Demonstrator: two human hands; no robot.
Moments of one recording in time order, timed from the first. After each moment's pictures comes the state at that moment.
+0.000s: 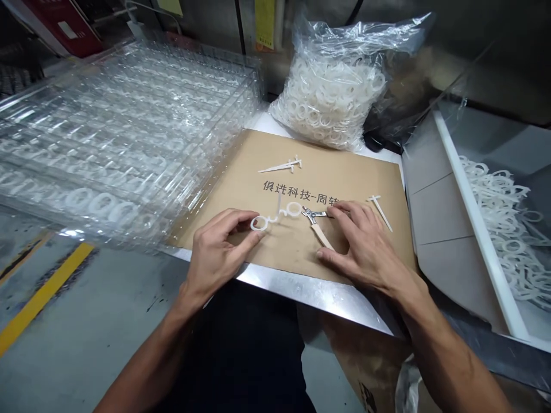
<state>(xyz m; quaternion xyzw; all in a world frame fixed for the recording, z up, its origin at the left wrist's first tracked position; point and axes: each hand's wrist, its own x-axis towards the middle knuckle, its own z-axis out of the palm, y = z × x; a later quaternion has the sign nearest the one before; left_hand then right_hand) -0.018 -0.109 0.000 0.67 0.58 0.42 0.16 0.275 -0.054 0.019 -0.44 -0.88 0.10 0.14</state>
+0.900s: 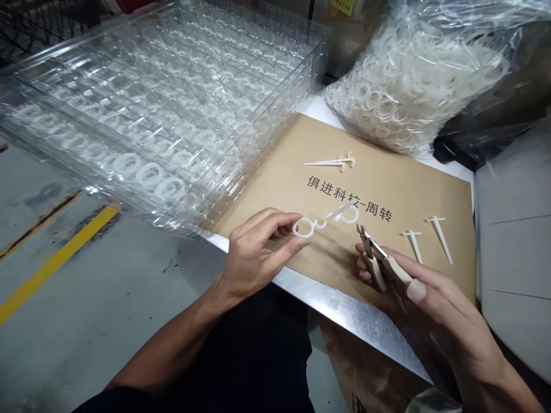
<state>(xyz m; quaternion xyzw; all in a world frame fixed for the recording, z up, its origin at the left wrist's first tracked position) -0.014 -0.115 -0.012 0.63 0.54 0.53 0.16 0.280 -0.085 0.032 -0.44 -0.59 0.63 0.22</state>
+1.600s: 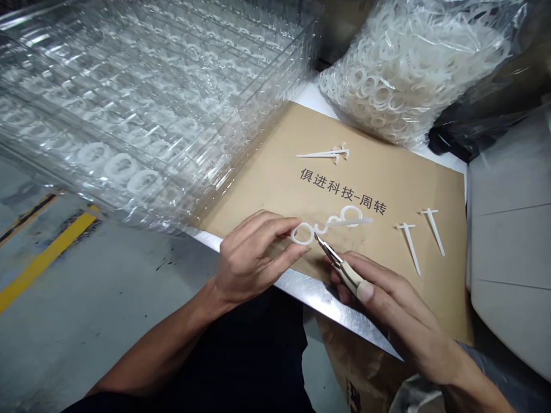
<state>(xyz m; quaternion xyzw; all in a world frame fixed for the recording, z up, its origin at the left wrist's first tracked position) -0.008 -0.119 -0.014 0.68 0.50 0.53 0.09 0.243 -0.093 0.041 -0.40 -0.67 0.61 0.15</state>
